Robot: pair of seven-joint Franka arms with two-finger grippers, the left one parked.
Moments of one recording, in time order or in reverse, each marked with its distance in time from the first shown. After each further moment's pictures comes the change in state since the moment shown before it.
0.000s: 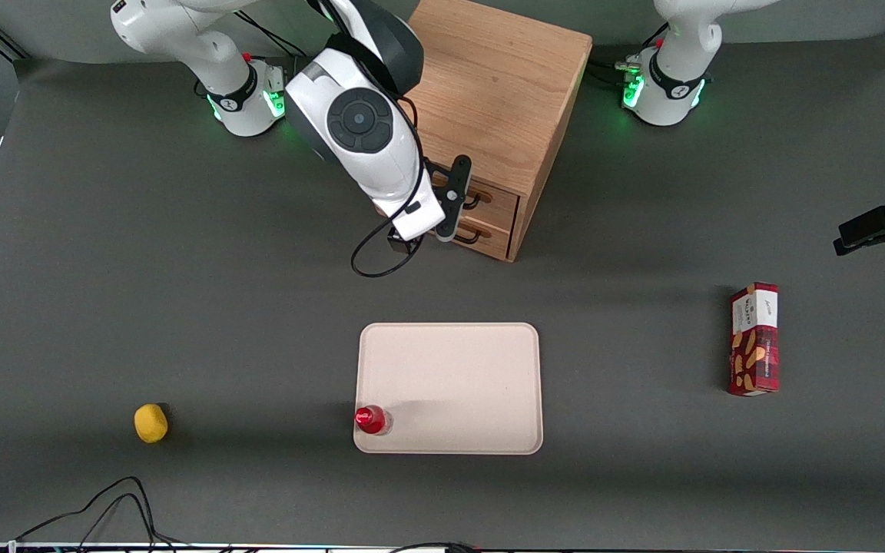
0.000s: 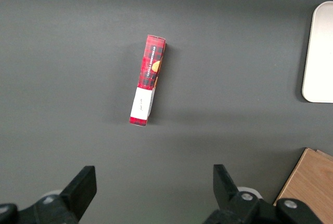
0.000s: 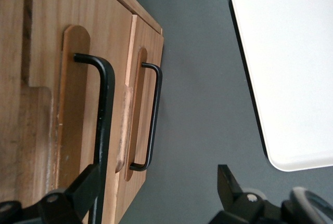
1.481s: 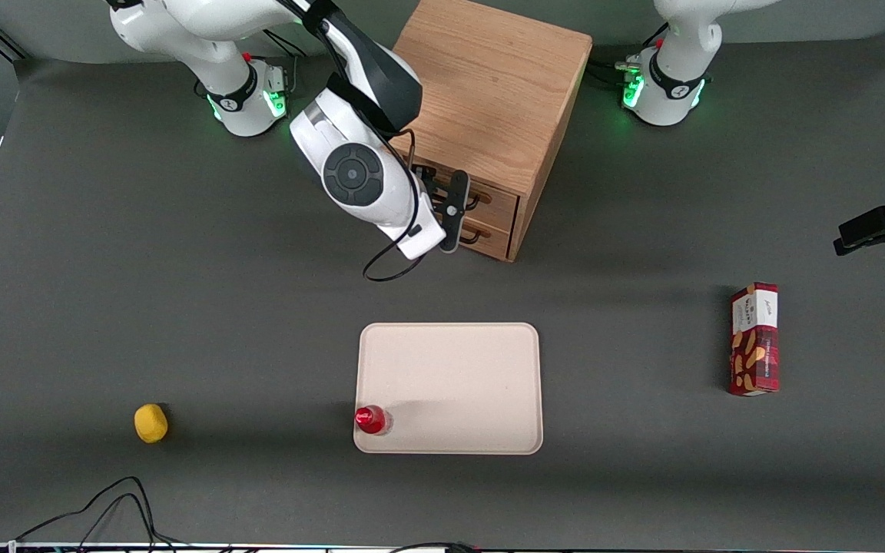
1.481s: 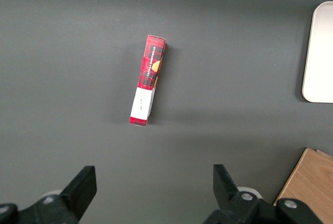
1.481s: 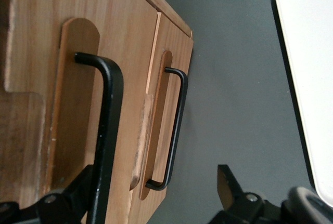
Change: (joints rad) arm -0.038 0.055 0.019 -0.027 0.125 0.006 -0.090
